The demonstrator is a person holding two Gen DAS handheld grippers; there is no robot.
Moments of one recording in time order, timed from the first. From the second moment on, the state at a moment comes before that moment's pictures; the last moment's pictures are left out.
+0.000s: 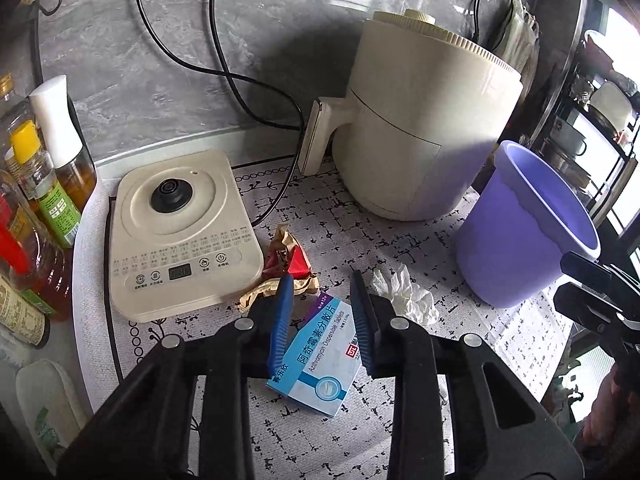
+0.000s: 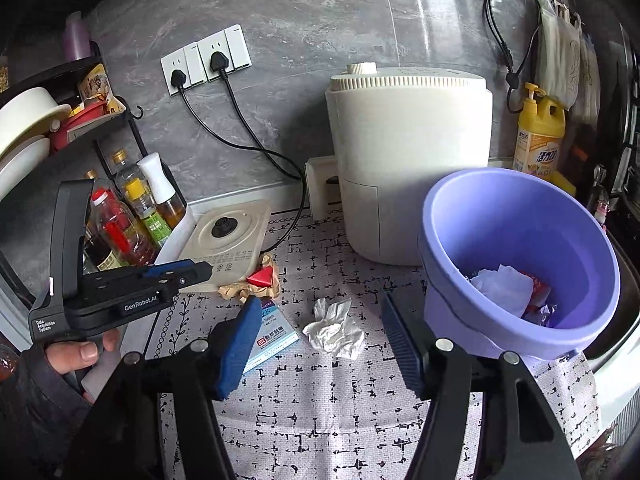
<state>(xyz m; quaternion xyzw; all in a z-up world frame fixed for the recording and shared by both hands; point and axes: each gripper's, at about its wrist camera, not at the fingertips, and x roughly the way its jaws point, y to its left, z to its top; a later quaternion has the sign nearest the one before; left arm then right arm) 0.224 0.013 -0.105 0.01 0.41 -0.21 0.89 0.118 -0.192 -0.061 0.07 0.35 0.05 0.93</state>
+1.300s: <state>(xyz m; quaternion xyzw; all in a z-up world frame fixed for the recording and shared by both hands) 0.285 0.023 -0.152 -0.01 0.45 -0.23 0.87 0.202 -0.163 -0.152 -0.01 0.45 0.05 0.89</state>
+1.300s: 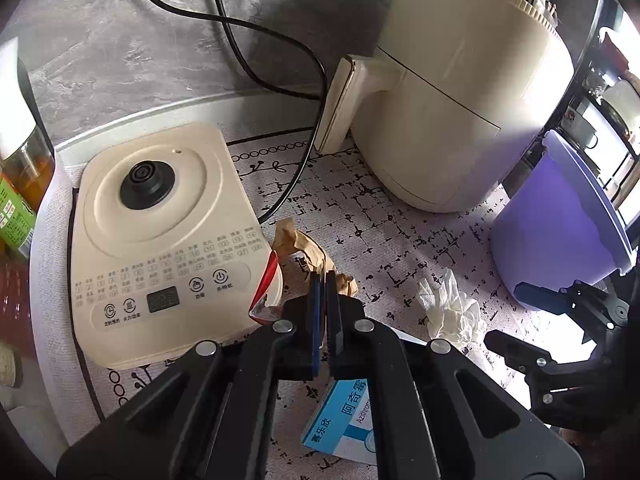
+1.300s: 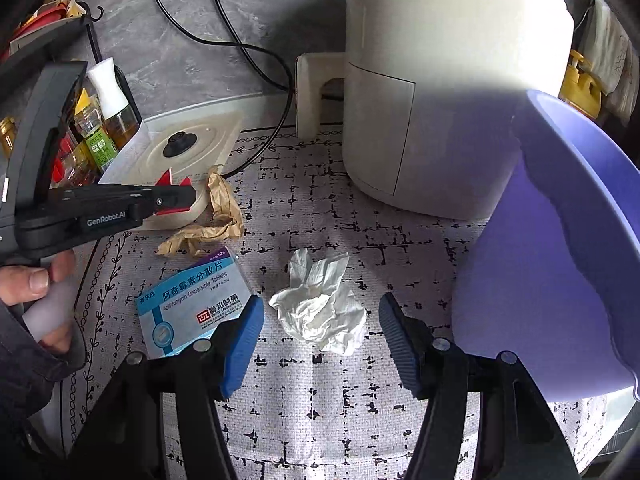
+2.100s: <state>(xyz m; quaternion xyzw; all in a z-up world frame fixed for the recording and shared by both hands) 0.212 0.078 -0.126 -0.07 0.43 -0.10 0.89 0.207 -0.141 -0.151 -0.05 0.44 0.12 0.89</state>
